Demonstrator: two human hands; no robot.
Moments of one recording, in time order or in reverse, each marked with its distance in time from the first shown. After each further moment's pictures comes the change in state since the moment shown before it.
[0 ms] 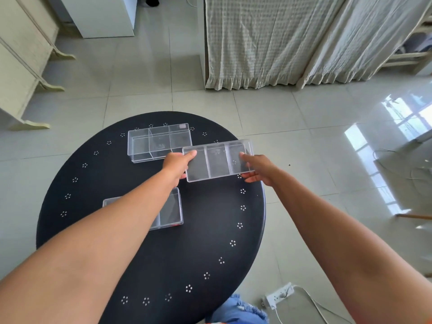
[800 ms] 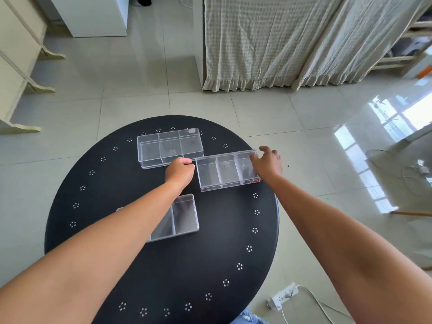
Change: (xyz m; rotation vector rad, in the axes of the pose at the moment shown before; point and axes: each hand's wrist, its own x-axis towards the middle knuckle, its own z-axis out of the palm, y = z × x) left_hand 0.009 -0.010 -0.036 0.245 0.052 0.182; right_hand 0.013 -0.014 0.039 -0.538 0.569 -0.134
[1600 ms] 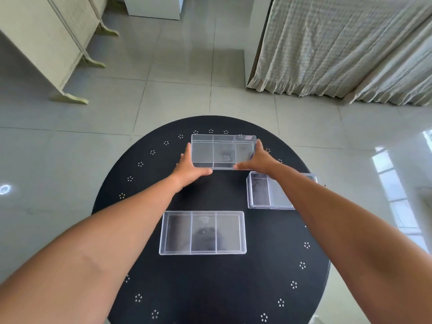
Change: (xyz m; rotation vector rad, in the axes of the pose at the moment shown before) left_hand 0.093 -0.077 -0.107 -0.032 -0.188 -0.039; right_hand 0.021 -0.146 0.107 0.024 -0.612 -0.208
